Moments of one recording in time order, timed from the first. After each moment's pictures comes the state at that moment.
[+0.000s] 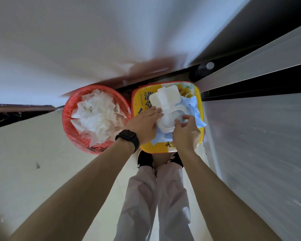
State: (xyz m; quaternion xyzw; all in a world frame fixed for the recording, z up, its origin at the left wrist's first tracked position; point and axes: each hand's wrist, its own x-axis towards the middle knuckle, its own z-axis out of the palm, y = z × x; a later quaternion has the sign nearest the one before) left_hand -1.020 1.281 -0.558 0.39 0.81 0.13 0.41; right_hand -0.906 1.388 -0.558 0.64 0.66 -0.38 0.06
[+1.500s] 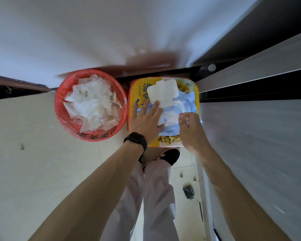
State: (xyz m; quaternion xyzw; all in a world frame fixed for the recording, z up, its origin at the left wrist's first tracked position) left_hand -0.966 1.298 -0.565 0.34 0.90 0.04 0.28; right_hand -0.888 1.434 -0.501 0.42 0.77 -0.46 0.16
